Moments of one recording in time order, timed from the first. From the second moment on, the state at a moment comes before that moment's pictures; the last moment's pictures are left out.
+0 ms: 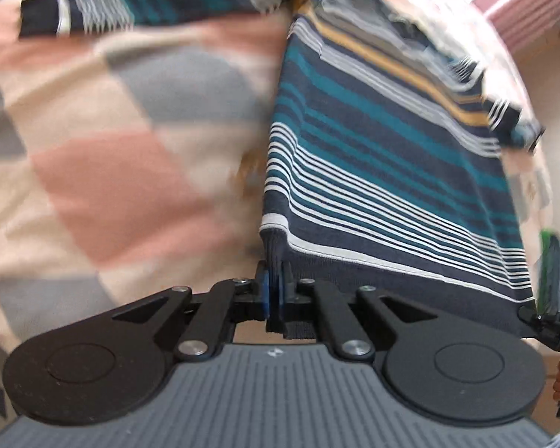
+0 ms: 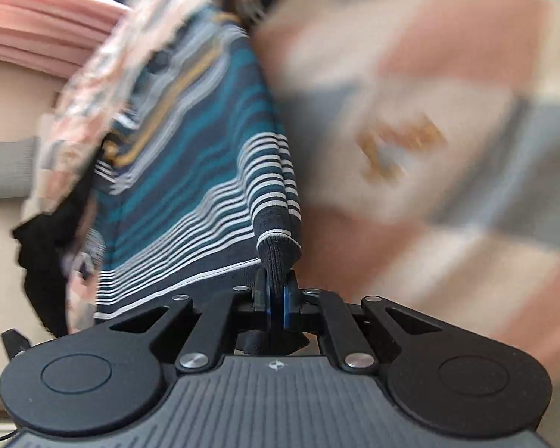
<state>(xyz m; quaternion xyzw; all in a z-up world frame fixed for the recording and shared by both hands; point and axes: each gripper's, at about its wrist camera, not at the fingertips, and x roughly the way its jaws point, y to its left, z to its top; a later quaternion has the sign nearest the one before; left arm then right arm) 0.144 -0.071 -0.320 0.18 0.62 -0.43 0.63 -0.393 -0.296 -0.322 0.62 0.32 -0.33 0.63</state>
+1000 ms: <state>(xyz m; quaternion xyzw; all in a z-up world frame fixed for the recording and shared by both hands) 0.124 -0.075 -0.338 0.21 0.59 -0.42 0.65 -0.388 -0.297 -0.332 0.62 0.33 -0.33 0.63</state>
